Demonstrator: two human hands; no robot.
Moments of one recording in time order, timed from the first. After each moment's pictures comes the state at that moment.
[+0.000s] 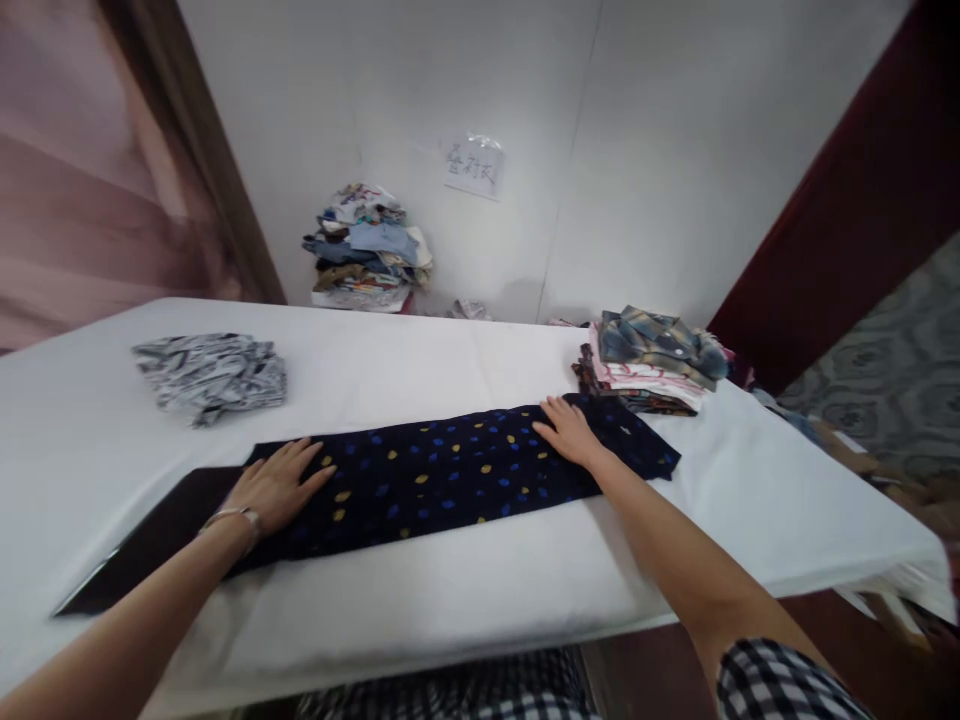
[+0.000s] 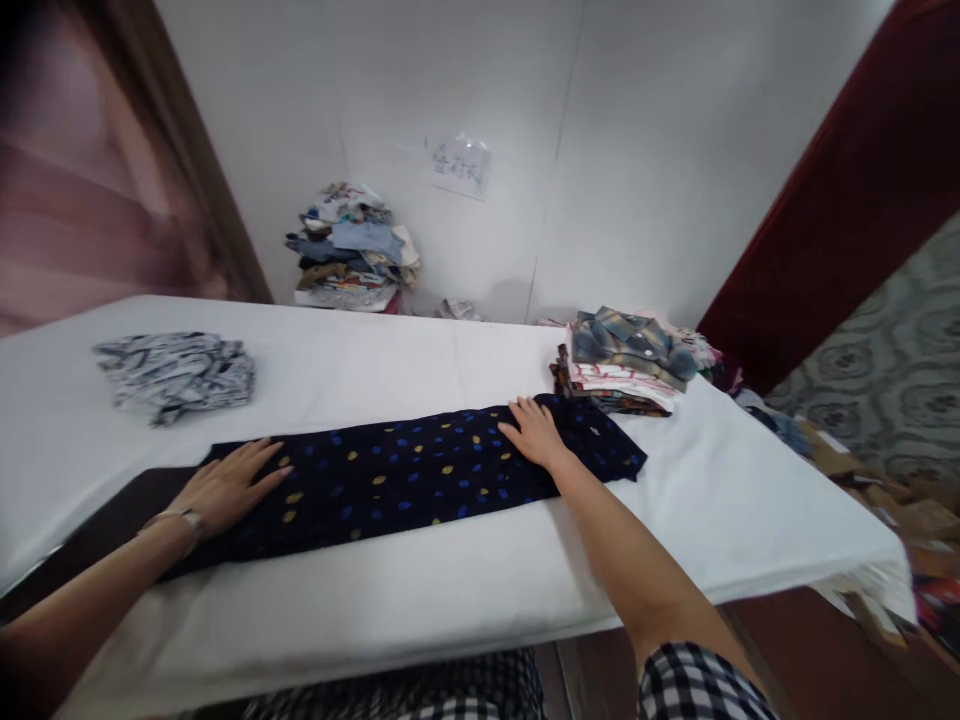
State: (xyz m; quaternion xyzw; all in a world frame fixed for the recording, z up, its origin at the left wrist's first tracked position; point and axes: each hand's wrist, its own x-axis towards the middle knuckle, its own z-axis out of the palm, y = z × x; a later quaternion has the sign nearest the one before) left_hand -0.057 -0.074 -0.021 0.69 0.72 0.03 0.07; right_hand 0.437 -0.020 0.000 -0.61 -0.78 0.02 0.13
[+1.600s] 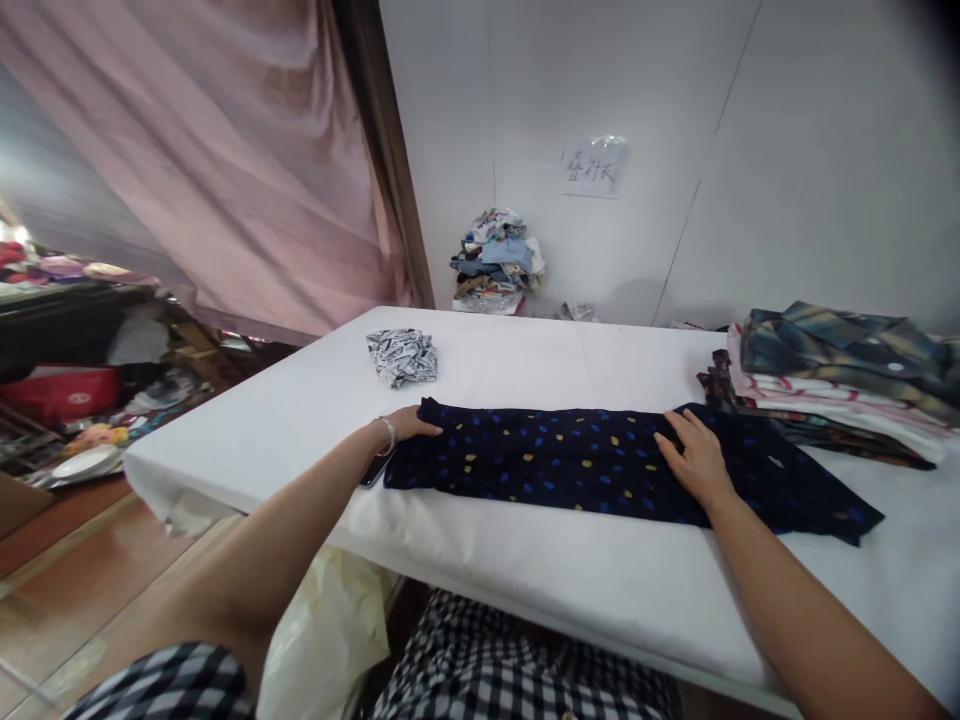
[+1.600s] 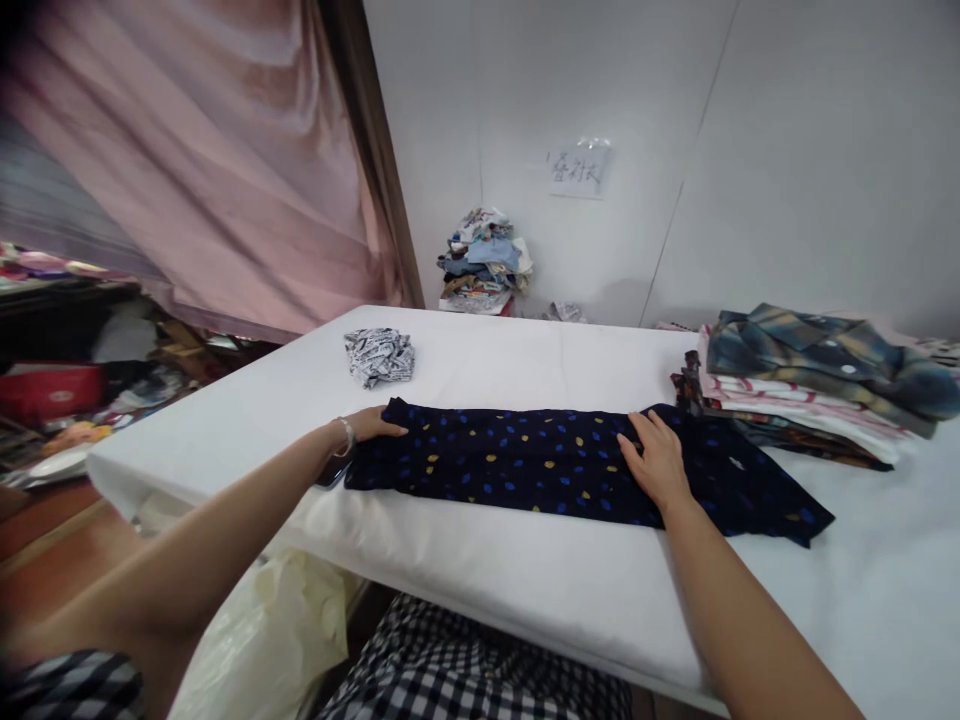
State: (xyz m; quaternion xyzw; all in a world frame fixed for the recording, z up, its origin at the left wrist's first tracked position) left_hand -0.063 -0.102 0.052 0.54 0.77 0.17 0.28; right_hand 0.448 -0.026 -0.050 -0.52 -0.77 -0.05 0.37
